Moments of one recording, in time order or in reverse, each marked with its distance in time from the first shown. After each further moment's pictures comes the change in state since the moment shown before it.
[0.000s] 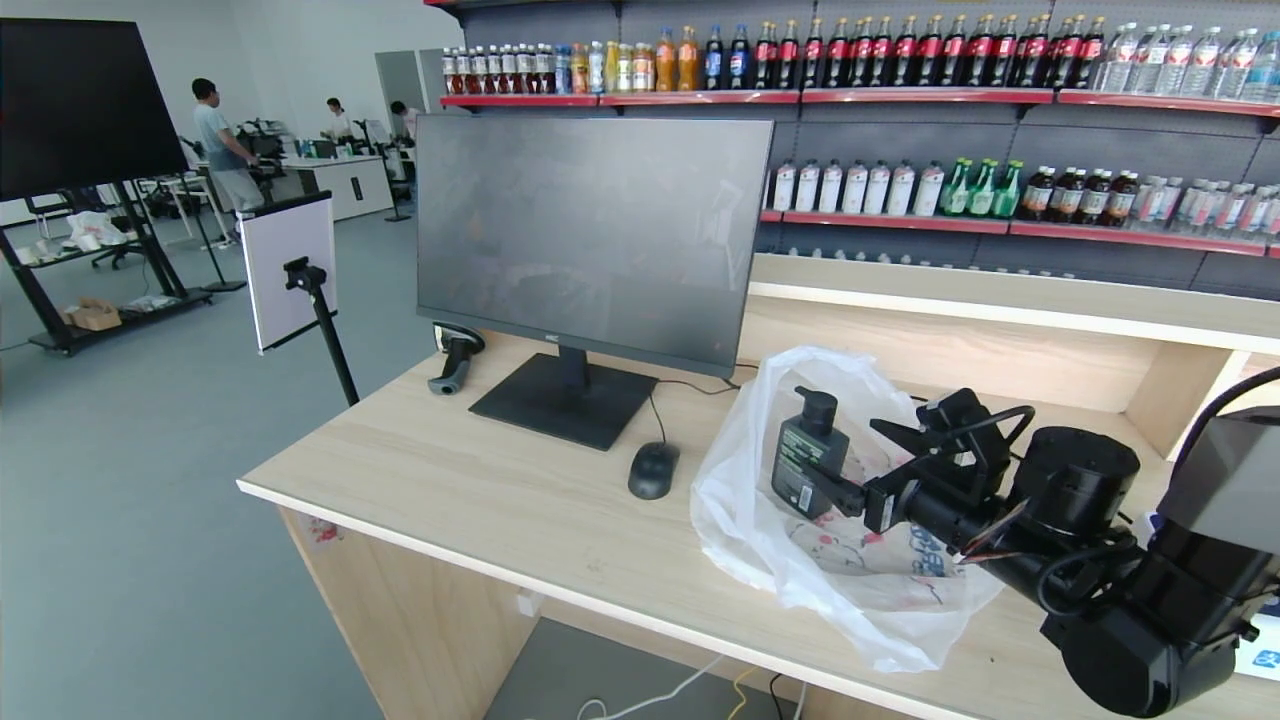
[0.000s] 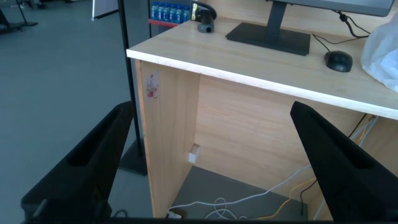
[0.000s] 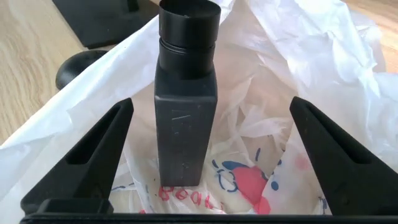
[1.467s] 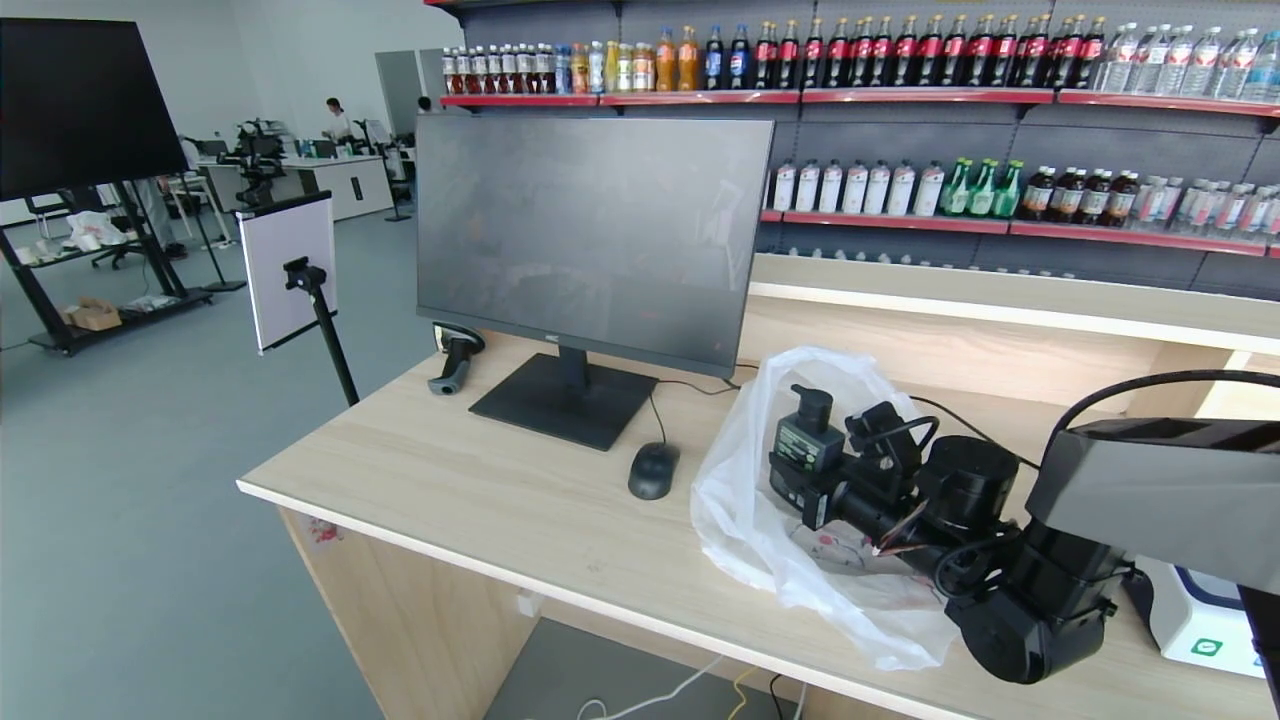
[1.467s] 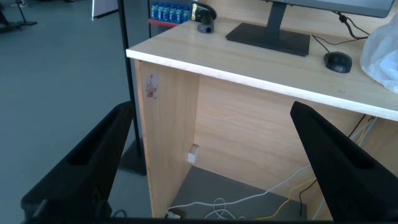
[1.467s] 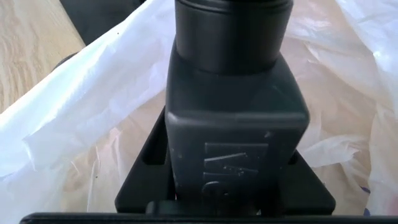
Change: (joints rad) left arm 0.000 0.000 0.000 0.000 0.000 -0.004; right arm 0.057 0.223 -0.211 -0.001 -0.002 0.063
